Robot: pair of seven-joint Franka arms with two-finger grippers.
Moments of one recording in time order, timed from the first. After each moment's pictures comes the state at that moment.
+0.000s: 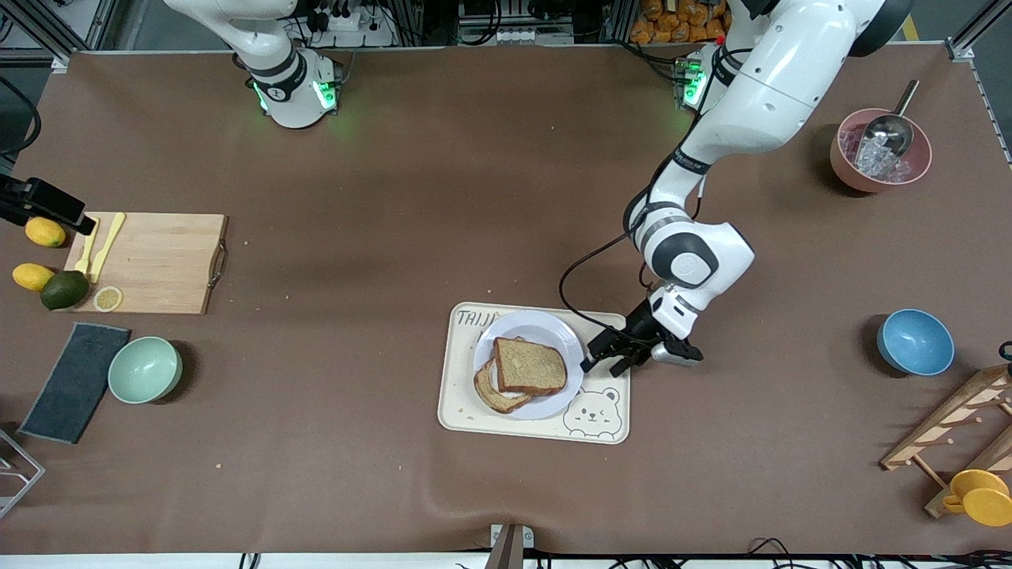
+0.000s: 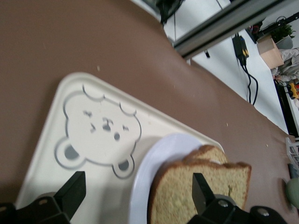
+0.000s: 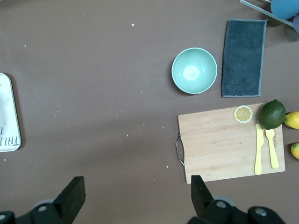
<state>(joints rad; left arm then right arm) -0.29 0.69 -0.22 -1.70 -1.93 2.91 1.24 -0.07 0.02 -0.03 -1.55 0.02 1.58 0.06</state>
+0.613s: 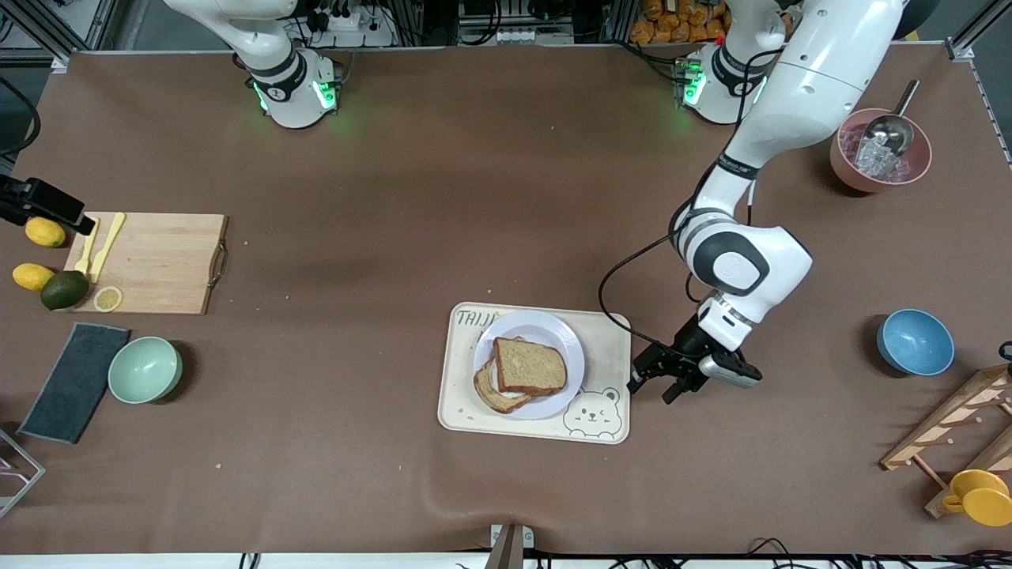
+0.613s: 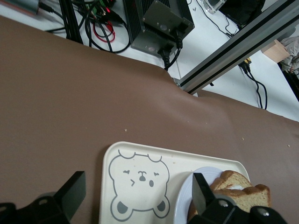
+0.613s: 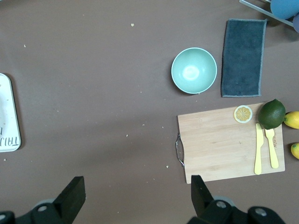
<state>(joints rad) -0.19 0.64 -0.22 -1.71 -1.68 2.91 1.23 -0.07 0.02 -0.04 -1.55 0.02 1.58 0.06</state>
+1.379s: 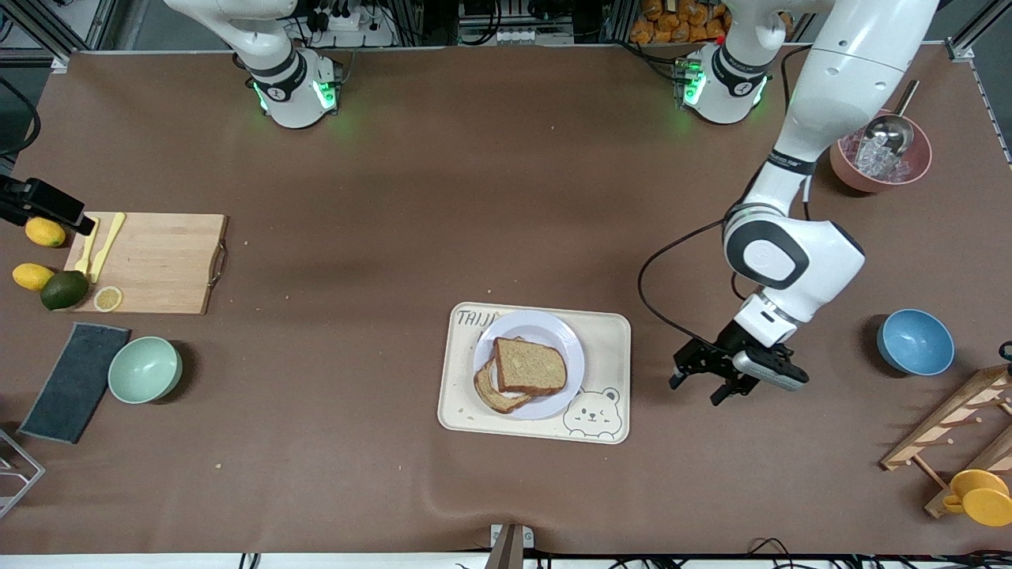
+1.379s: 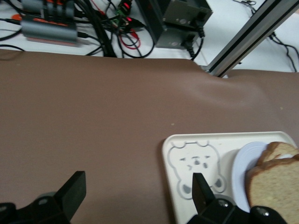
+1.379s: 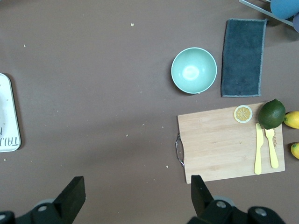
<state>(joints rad) -0.07 0.56 -0.22 -1.82 -1.28 2.90 1.15 -0.07 0.02 -0.04 -1.55 0.02 1.58 0.06</state>
